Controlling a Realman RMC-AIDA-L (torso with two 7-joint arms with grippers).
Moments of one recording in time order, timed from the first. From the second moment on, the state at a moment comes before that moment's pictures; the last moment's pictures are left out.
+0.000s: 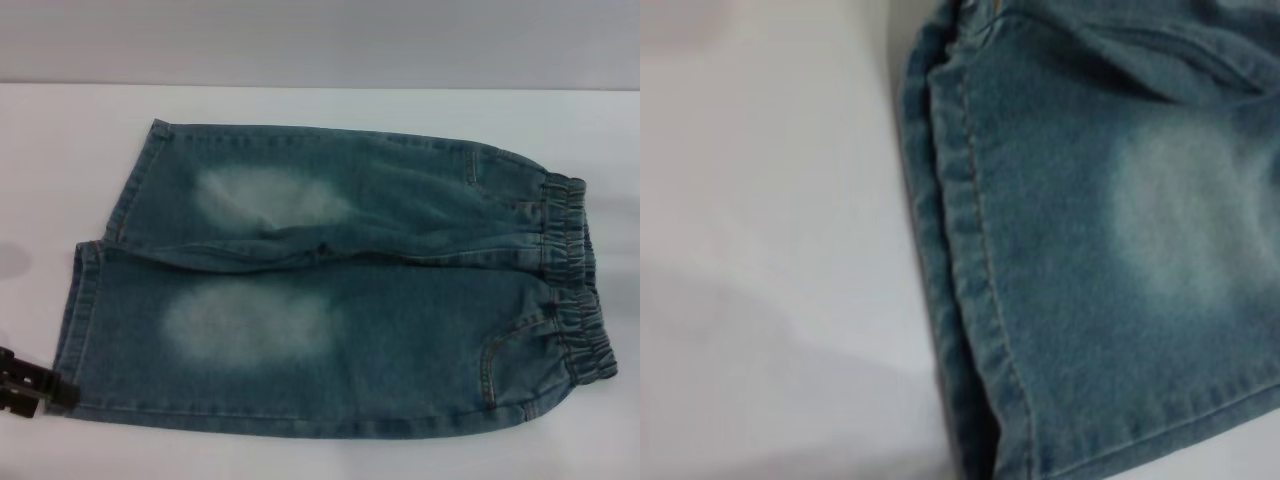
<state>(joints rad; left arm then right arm) -0.55 -1.71 1.01 0.52 2.24 1.69 -2.43 0.51 2.07 -0.46 -0.08 -0.69 -1.04 0.33</state>
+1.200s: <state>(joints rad) -0.58 -1.74 1.00 0.52 2.33 1.68 -2.42 0.51 2.07 -0.46 -0.07 -0.70 -1.04 0.33</state>
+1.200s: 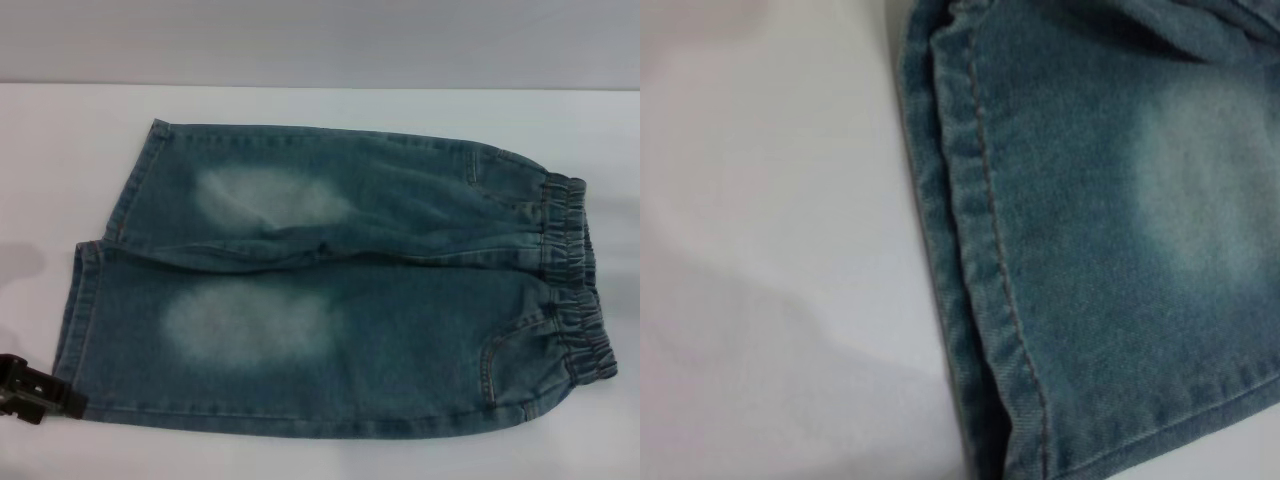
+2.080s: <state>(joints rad) -0.58 -1.74 0.99 0.53 2.33 1.68 -2.42 0.51 2.07 -0.47 -0.07 -0.70 -1.04 0.33</state>
